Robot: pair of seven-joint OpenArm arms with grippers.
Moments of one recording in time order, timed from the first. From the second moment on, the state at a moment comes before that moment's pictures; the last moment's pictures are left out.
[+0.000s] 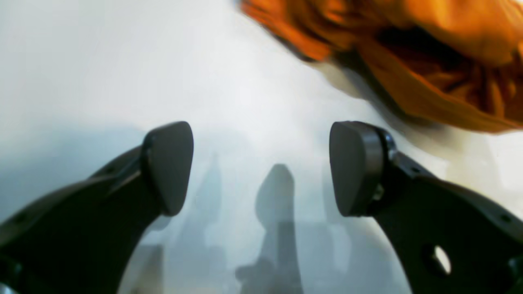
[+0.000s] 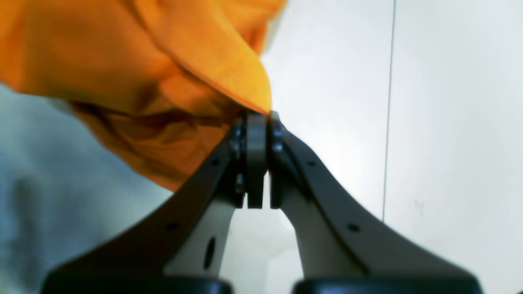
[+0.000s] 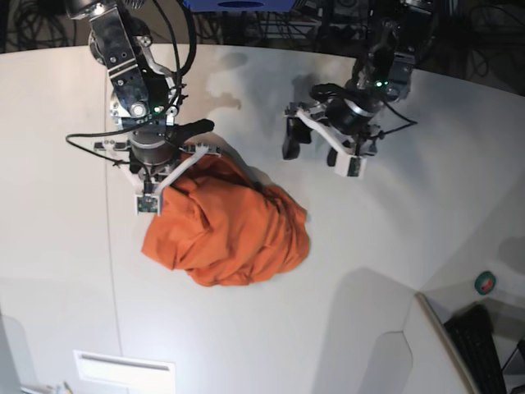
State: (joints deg) left arm 15.2 -12.8 11.5 83.0 -22.9 -7.4 18.3; right arm -11.1 3.3 -19.5 98.0 -1.4 -22.9 -48.7
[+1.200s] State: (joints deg) left arm -3.2 3.6 11.8 59.6 -24.7 -8.3 31.7; right arm -14.1 6.4 -19.5 101.8 -1.2 -22.3 -48.7
